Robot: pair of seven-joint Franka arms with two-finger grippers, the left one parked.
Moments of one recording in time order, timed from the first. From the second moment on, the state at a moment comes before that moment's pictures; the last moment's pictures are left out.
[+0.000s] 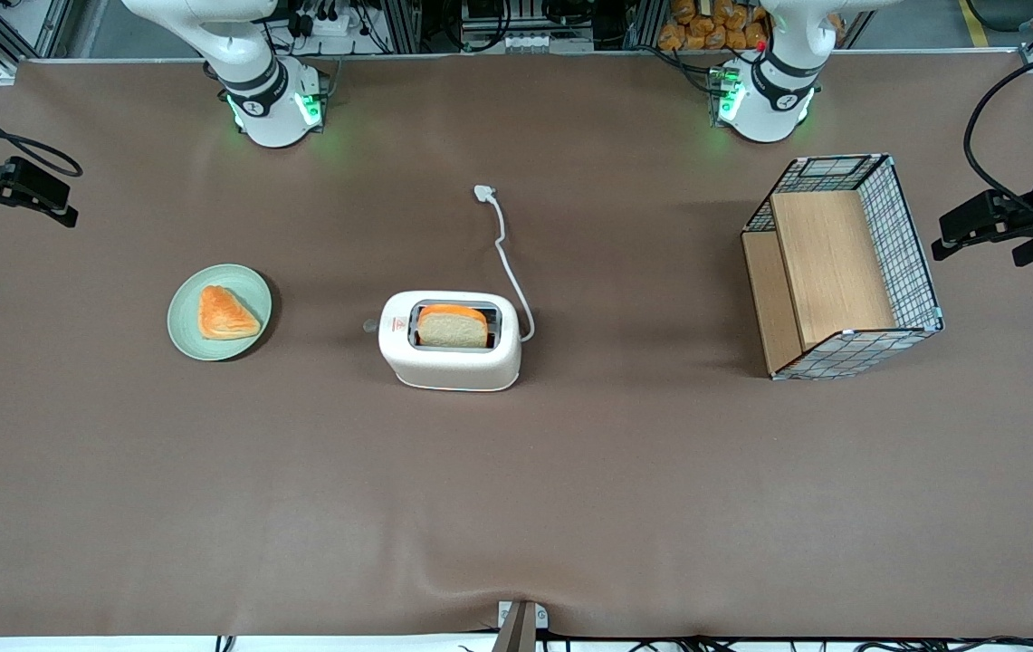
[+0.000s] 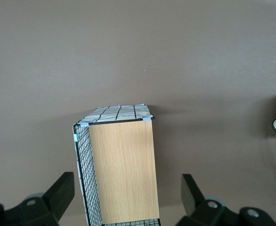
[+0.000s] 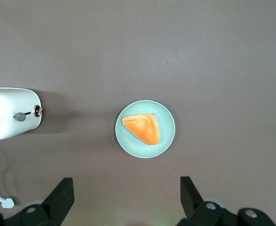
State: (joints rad) arm -0.01 -0.05 -0.01 -1.58 -0.01 1.49 0.00
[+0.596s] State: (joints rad) arm -0.01 -0.05 -0.01 -1.58 -0.01 1.49 -0.01
